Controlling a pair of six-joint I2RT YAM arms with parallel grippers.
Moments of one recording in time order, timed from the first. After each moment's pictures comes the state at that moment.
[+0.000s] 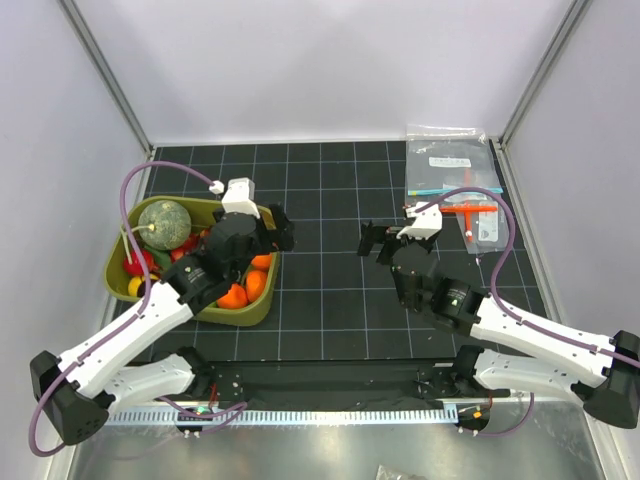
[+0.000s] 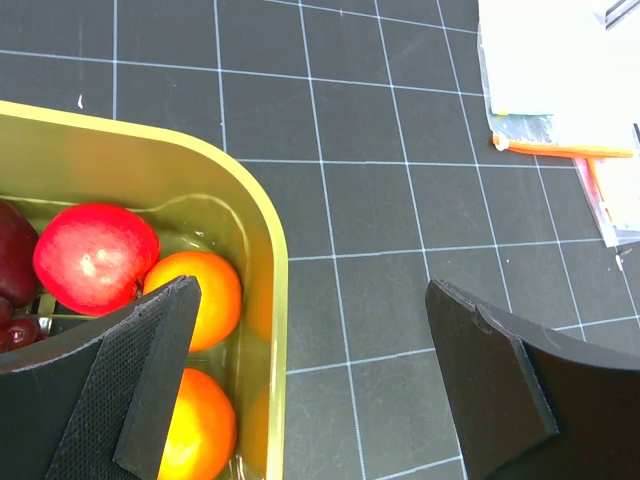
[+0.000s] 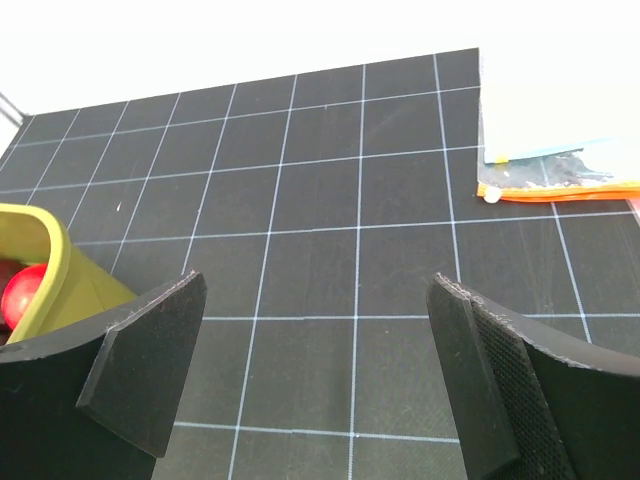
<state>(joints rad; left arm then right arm) -0.75 1.00 0.93 -0.33 -0.46 -0.53 1.02 0.94 0.75 -0.01 0.92 0.40</state>
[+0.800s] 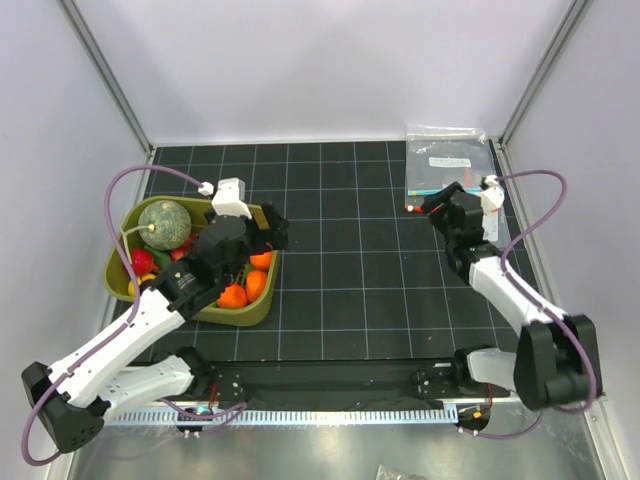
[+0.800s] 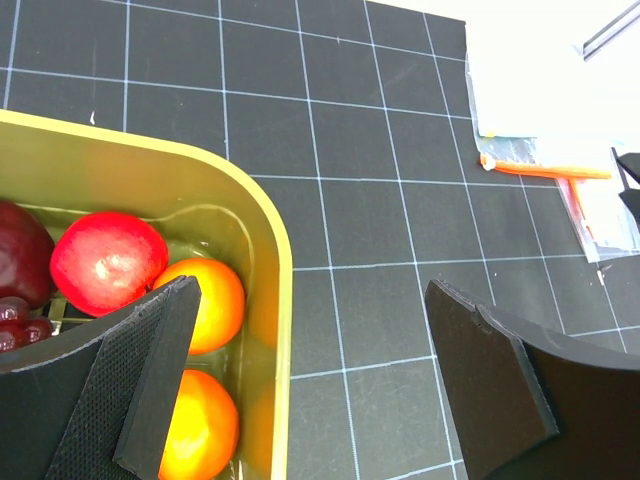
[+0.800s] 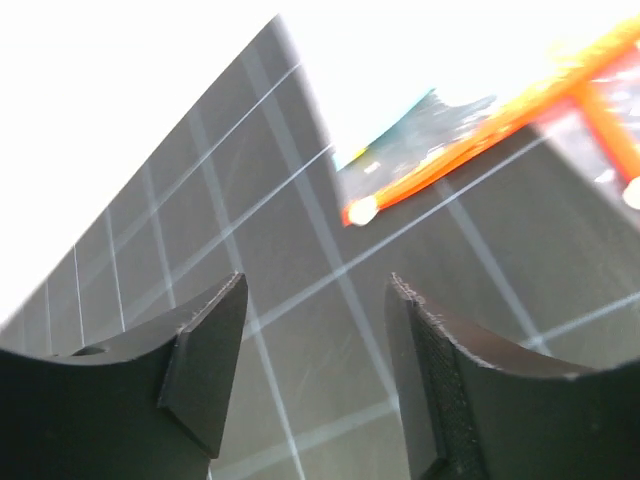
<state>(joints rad) -0.75 0.94 0.93 -0.34 -0.48 -0.53 0.19 1.19 0.68 0.14 0.32 0.77</state>
